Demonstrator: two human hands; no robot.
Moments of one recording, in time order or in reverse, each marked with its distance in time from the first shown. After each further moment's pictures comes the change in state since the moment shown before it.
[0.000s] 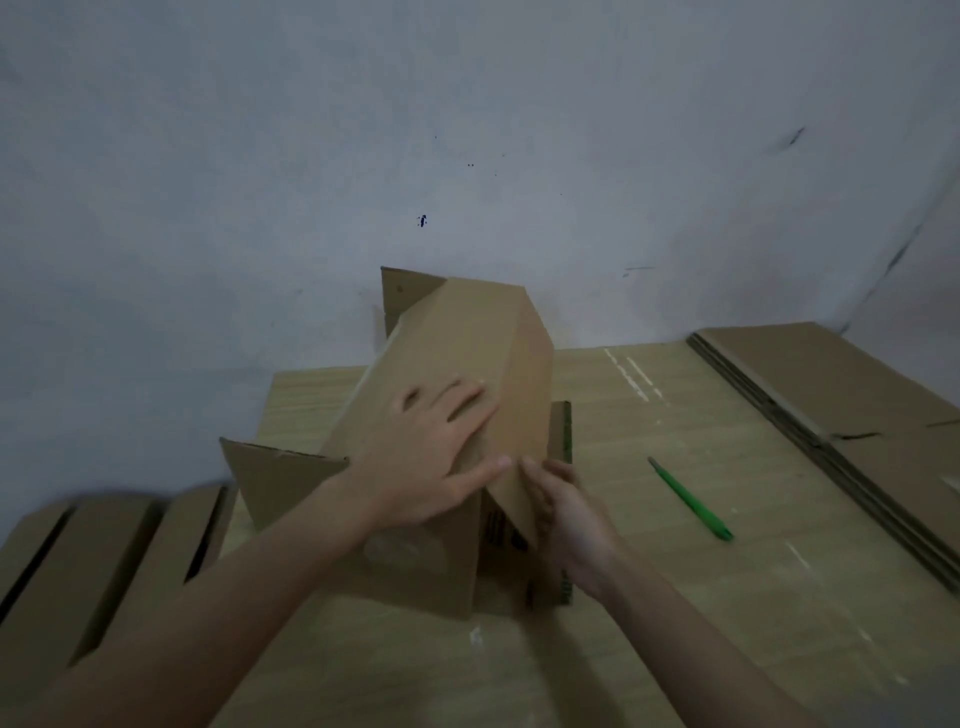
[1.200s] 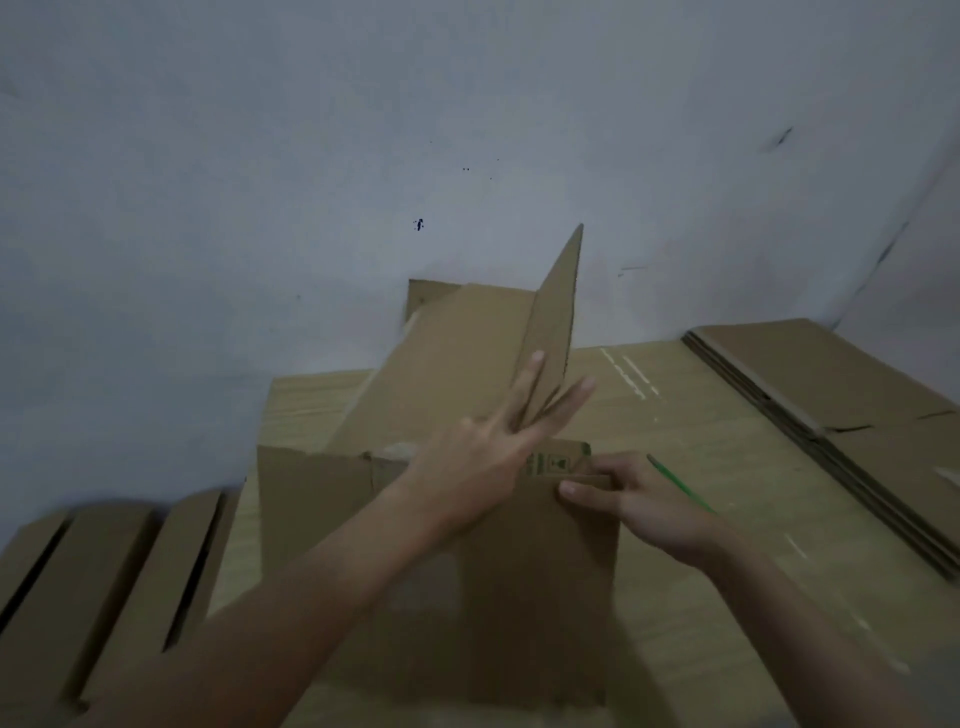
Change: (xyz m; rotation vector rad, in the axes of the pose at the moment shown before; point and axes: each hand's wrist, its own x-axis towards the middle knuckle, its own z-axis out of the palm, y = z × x) left_hand 0.015 0.036 0.011 0.121 0.493 0.233; right_hand -0.022 -0.050 -0.048 -0.820 -0.316 -0.339
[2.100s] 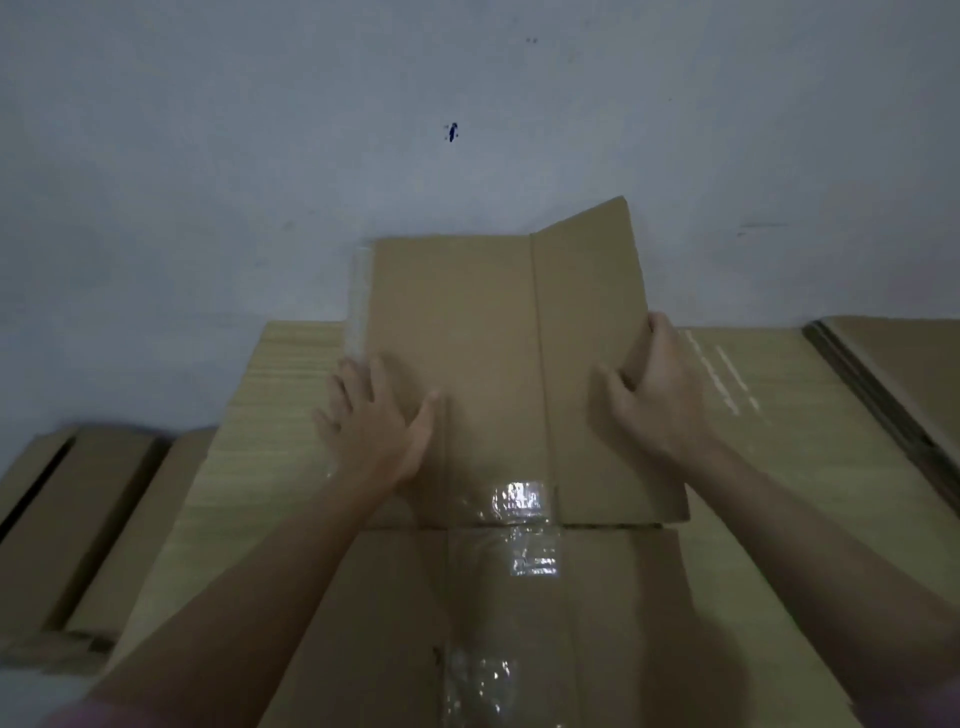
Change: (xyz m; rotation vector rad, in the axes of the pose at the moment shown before) left_hand -0.025 -0.115 0.148 -0.071 -0.380 -1.295; right_hand 0.204 0.046 -0.054 -0.526 0.503 -0.171
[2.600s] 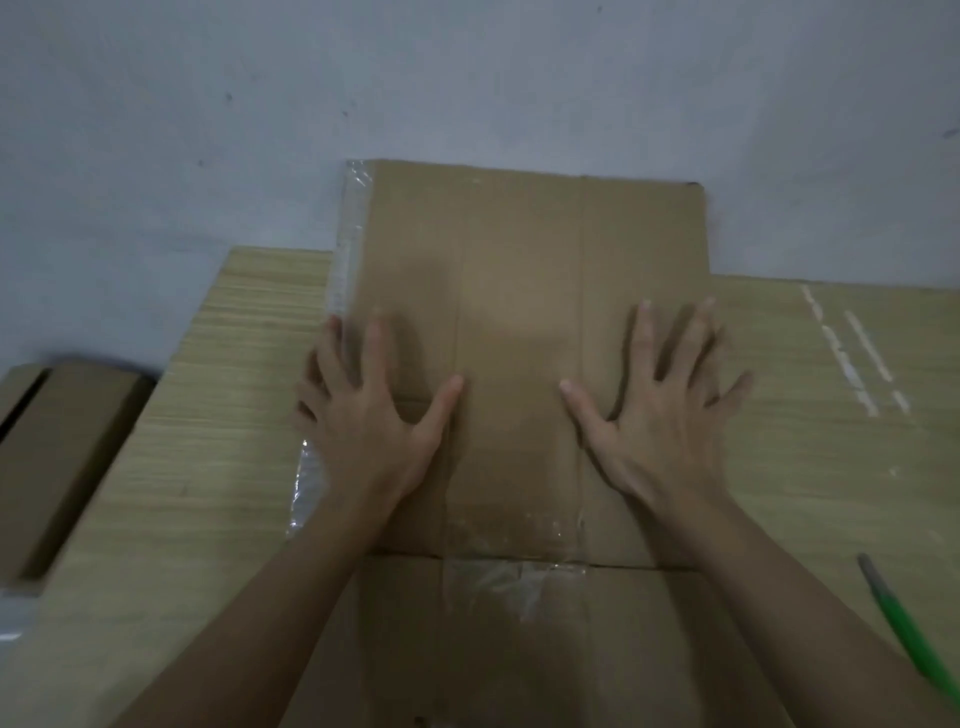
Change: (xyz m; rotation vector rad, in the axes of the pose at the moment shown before) left_hand 0.027 -0.016 0.067 -0.047 0.259 -0.013; right_hand 0.013 0.045 0.112 -0.497 -0.211 0.027
